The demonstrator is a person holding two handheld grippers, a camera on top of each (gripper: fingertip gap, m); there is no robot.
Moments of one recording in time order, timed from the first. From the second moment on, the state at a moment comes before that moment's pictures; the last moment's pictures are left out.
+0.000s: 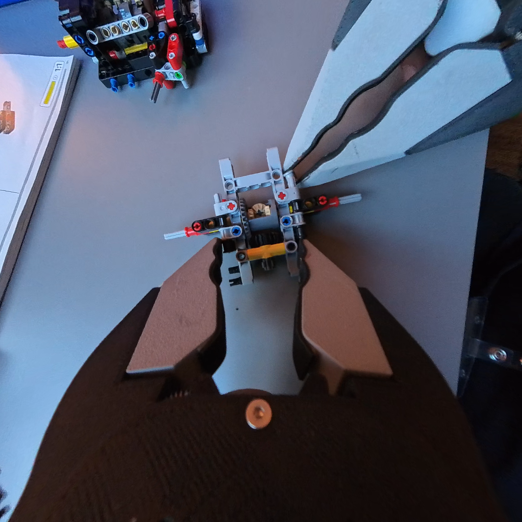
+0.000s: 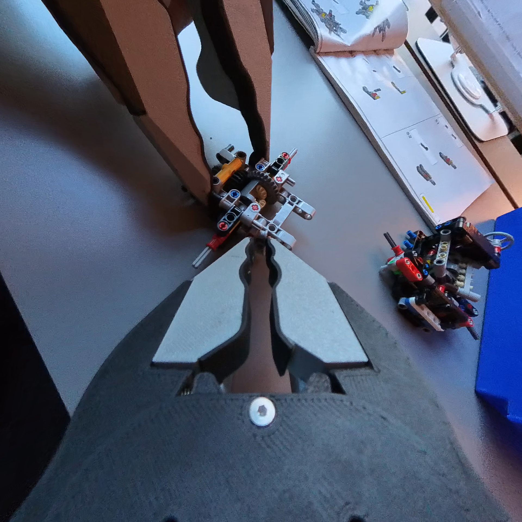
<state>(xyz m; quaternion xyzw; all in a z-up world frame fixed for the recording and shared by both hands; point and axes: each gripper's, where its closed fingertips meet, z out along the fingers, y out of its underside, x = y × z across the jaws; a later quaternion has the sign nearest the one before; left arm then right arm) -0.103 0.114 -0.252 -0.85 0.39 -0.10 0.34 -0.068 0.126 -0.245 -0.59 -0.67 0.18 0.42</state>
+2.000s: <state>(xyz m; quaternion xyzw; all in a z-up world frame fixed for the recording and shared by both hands) -0.106 0.121 -0.255 -0.86 0.36 -0.08 0.35 -0.077 0.135 -0.240 -0.67 -0.58 0.18 0.42</state>
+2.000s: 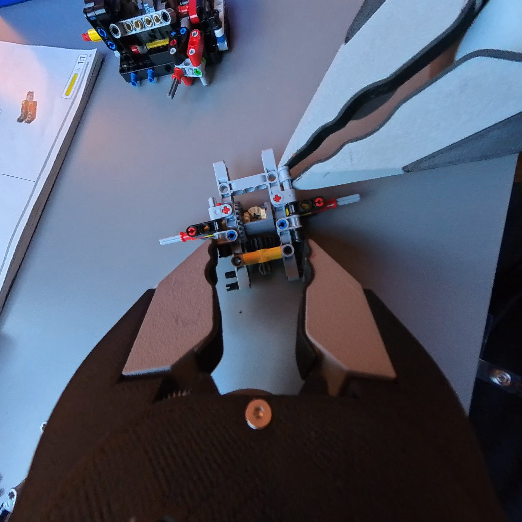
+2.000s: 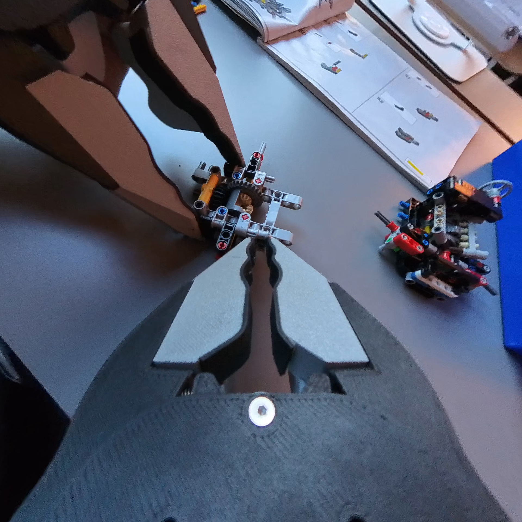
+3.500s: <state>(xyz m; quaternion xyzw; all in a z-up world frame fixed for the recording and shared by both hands) -0.106 0.121 -0.255 -0.85 0.37 -0.09 0.36 -0.061 0.142 -0.257 -0.69 -0.61 0.21 0.34</state>
